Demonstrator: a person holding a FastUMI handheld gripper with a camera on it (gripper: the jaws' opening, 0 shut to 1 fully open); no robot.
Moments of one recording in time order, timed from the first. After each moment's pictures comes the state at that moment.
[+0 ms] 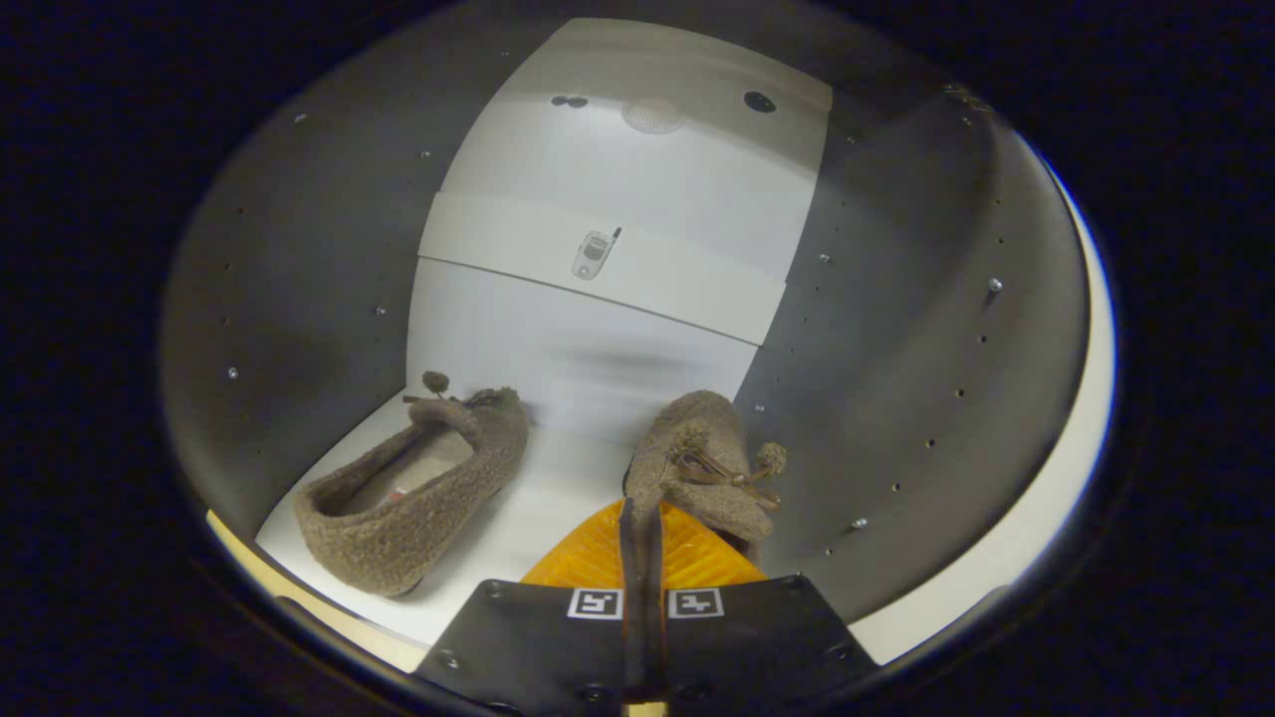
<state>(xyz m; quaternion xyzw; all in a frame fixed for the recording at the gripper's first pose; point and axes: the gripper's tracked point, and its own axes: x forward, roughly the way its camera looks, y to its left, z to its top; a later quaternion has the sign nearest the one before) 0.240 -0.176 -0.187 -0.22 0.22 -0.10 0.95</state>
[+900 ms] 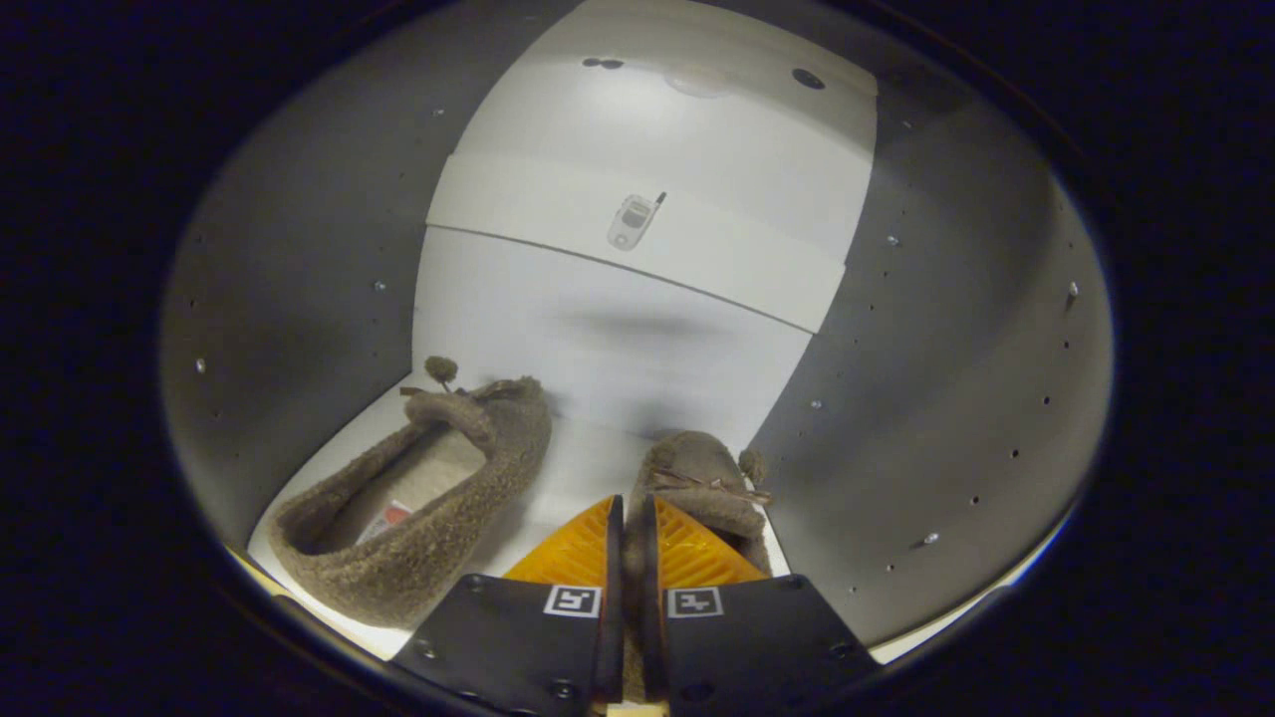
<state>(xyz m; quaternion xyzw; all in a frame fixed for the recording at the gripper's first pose) 0.261 -0.167 -0.213 -0.21 0.25 -0.09 0.94</state>
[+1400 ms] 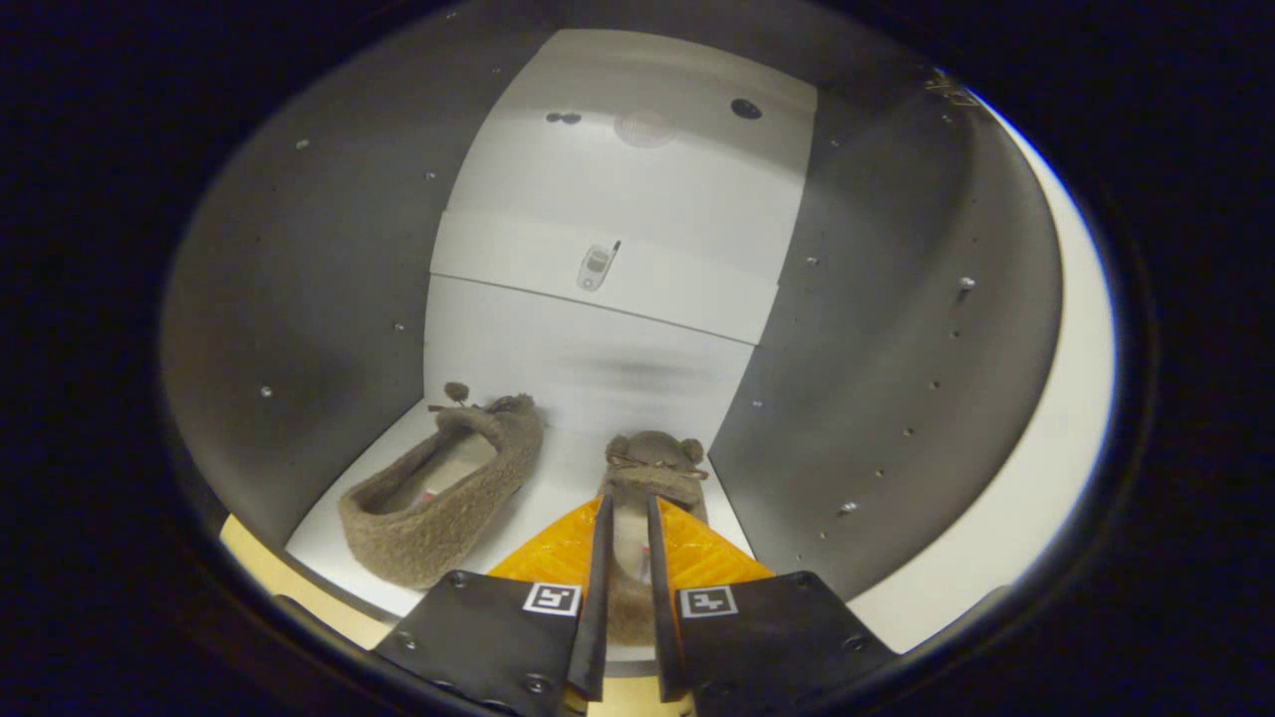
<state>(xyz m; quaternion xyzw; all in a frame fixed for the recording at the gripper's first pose) 0.199 -0.164 -0.165 -0.19 0.21 -0.10 0.95</state>
